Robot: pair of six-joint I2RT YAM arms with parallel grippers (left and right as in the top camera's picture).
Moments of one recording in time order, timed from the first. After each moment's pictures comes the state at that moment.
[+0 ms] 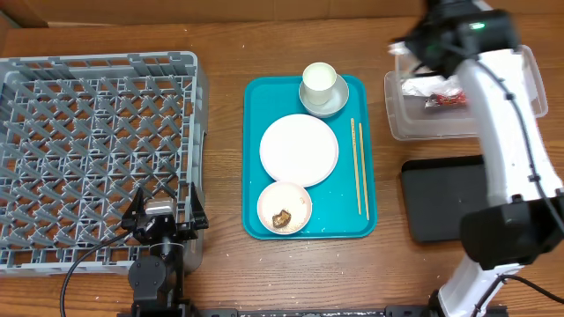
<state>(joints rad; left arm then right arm) 0.03 0.01 0.01 -0.07 -0.09 0.03 0.11 1.94 2.09 -1.16 0.22 0.86</state>
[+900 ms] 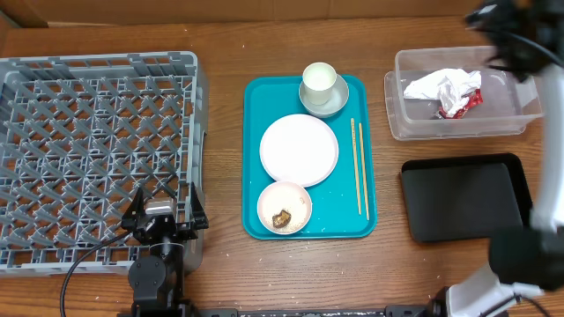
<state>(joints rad) 0.03 0.01 0.01 -0.07 -0.09 0.03 -0.17 1.81 2.12 -1.16 0.02 0.70</state>
